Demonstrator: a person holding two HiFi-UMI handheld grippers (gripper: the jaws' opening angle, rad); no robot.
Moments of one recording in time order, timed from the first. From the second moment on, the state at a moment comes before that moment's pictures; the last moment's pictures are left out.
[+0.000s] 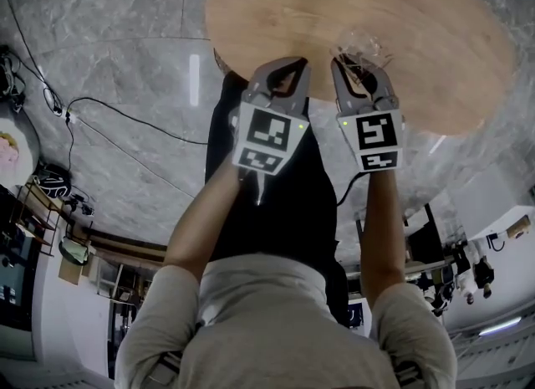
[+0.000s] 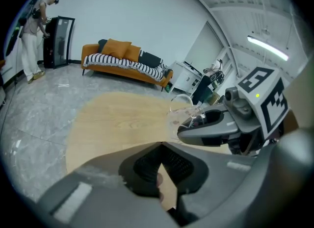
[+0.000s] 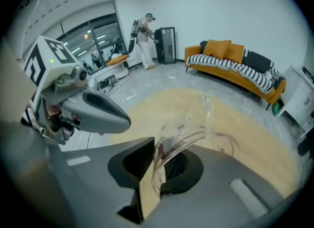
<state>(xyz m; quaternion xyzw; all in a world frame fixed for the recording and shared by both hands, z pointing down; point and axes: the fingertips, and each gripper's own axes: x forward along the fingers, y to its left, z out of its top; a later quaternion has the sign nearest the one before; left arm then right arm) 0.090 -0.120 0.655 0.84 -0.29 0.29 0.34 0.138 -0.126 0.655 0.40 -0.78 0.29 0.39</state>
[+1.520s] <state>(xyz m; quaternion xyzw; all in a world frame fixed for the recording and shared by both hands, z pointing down) 0.079 -0.195 0.328 0.92 -0.33 0.17 0.15 0.128 -0.171 0.313 0.60 -0.77 0.15 0.14</state>
